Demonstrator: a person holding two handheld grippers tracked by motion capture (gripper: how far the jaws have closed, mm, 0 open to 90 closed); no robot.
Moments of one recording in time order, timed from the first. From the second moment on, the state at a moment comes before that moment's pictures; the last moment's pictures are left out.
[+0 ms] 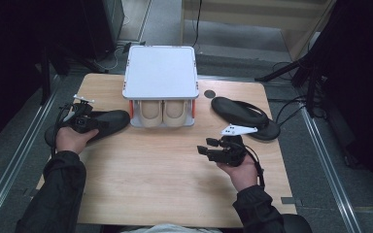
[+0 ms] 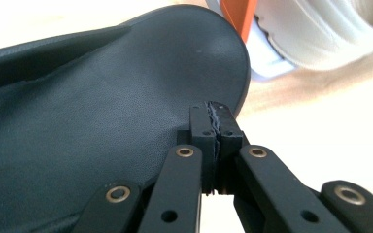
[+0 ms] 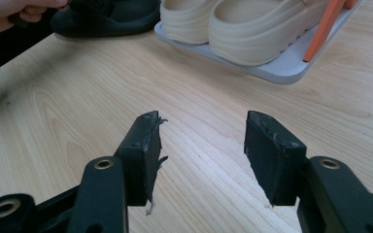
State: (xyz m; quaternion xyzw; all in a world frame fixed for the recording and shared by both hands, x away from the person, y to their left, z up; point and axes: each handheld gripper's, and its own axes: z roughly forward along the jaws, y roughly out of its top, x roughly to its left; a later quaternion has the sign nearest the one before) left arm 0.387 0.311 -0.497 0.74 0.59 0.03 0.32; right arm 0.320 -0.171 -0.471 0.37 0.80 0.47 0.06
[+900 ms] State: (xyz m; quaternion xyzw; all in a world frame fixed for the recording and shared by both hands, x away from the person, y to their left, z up) left arm 0.327 0.325 -0.480 0.72 0.58 0.05 0.37; right arm 0.324 -0.160 -0.473 0.36 0.81 0.47 0.05
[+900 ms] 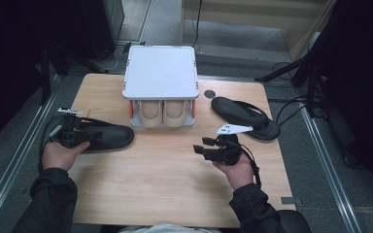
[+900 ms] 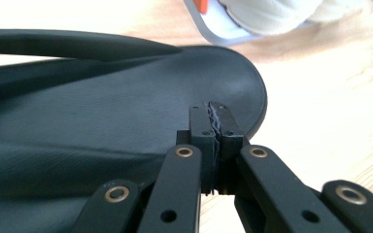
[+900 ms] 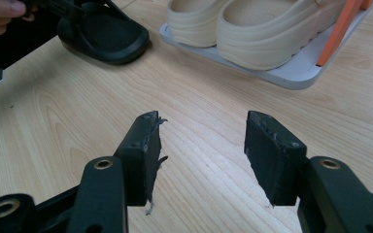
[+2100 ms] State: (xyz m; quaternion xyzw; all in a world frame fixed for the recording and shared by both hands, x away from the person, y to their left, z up) left arm 0.308 0.388 -0.512 0.68 0.67 0.08 0.31; right arm 0.333 -0.146 -0.472 0.35 0.82 0.46 0.05
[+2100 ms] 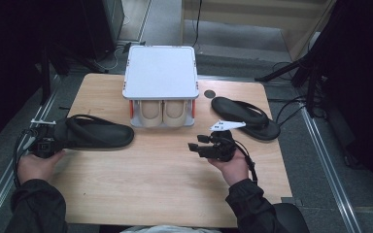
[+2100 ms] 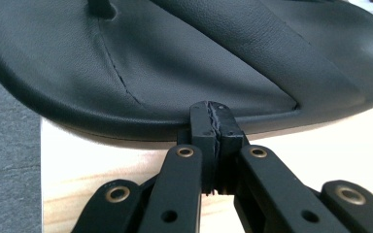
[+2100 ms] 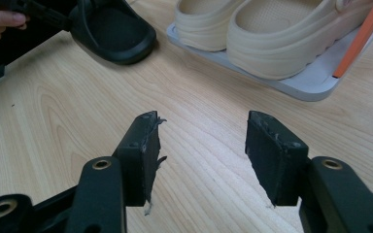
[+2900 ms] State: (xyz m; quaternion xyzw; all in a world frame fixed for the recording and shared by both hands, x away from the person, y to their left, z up) left arm 0.373 0.399 -0.515 0.66 0.67 0.08 0.33; right arm 0.318 -0.163 -0.476 0.38 0.80 0.46 0.06
